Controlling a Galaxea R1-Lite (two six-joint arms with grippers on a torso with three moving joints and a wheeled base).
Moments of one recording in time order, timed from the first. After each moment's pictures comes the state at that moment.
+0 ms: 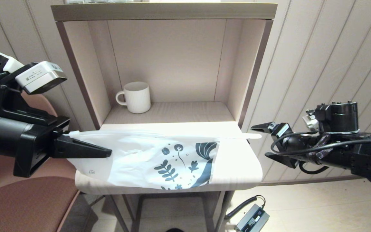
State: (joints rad) left arm -0.19 1.48 -1.28 0.70 -1.04 0.52; right arm 0.17 1.66 -0.79 -0.45 0.22 1.02
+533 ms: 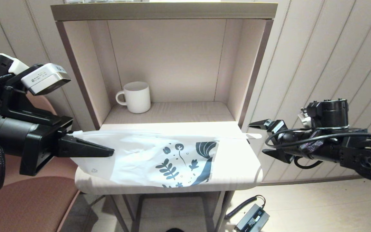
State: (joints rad) left arm -0.19 1.49 -1.28 0.68 -1.04 0.52; right arm 0.16 1.71 -0.84 -0.45 0.22 1.02
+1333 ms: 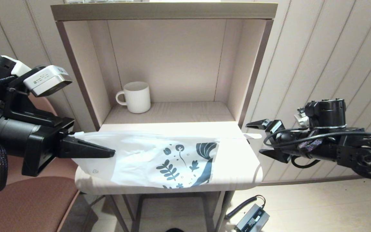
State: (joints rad) left arm -0.19 1.49 -1.27 0.67 -1.04 0.52; right arm 0.15 1.73 -0.86 -0.45 0.27 1.02
